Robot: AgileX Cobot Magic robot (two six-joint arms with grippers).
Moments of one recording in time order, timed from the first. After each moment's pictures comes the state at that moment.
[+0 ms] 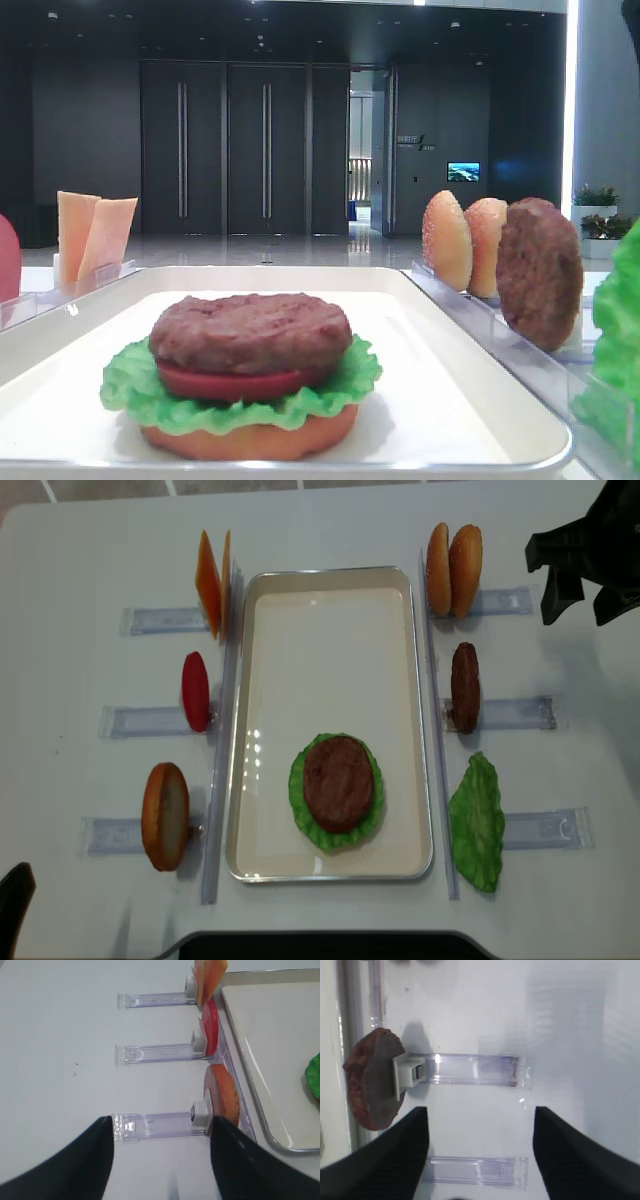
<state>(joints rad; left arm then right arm) 0.04 -0.02 -0.48 -0.04 1.11 0.07 0.14 1.59 -1.32 0.11 1.21 0.05</state>
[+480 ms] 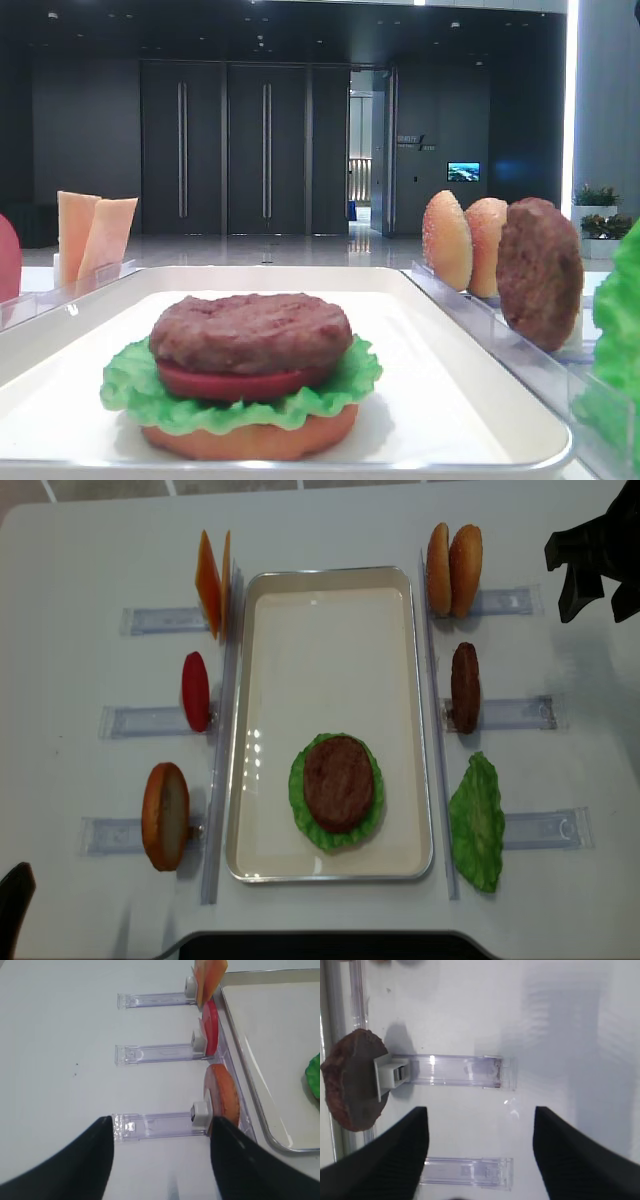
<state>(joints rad) 0.04 -0.02 -0.48 -0.04 1.11 0.07 0.10 1.58 -1.32 0.10 1.22 0.01</state>
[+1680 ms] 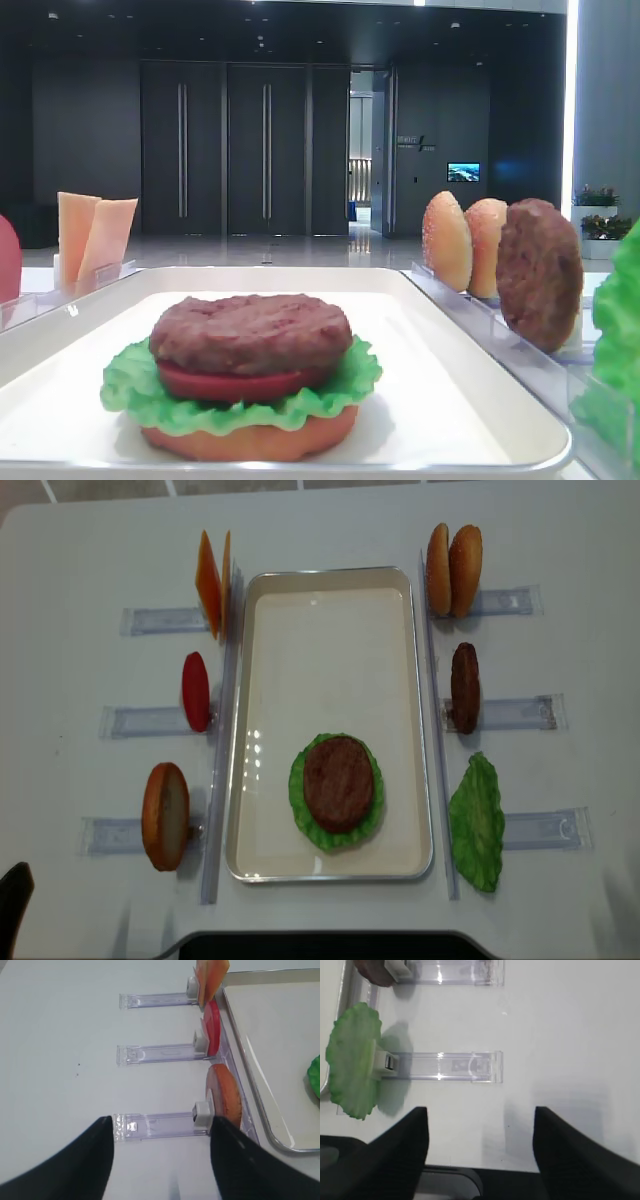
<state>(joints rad) 0.04 -0.02 -0.48 -0.03 1.11 0.07 0.10 0.45 -0.57 0.10 1.17 0.00</state>
